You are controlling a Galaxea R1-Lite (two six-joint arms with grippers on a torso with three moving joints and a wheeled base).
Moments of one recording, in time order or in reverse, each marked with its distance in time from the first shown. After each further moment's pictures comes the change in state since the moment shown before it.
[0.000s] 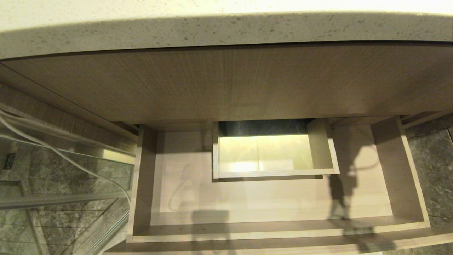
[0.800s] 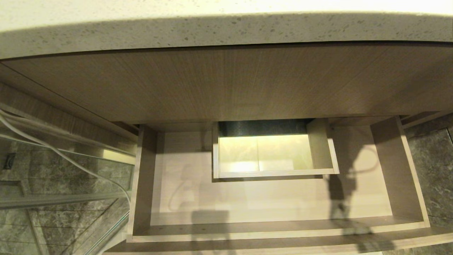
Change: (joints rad) left arm 0.000 0.000 0.000 0.000 0.000 0.000; right arm 0.005 -0.023 -0.021 0.118 0.008 -0.003
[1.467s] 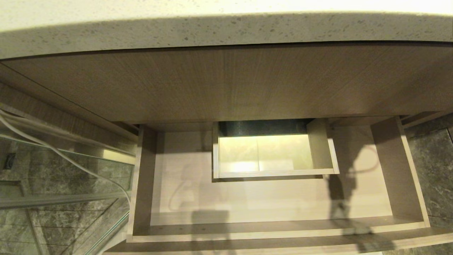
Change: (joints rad) left arm 0.000 0.000 0.000 0.000 0.000 0.000; right arm 0.000 0.015 -0.041 0.061 -0.002 0.015
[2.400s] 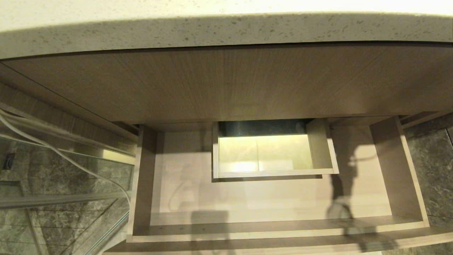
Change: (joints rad) left arm 0.000 0.000 0.000 0.000 0.000 0.000; right arm 0.000 0.152 -0.101 -0.102 -0.001 0.001
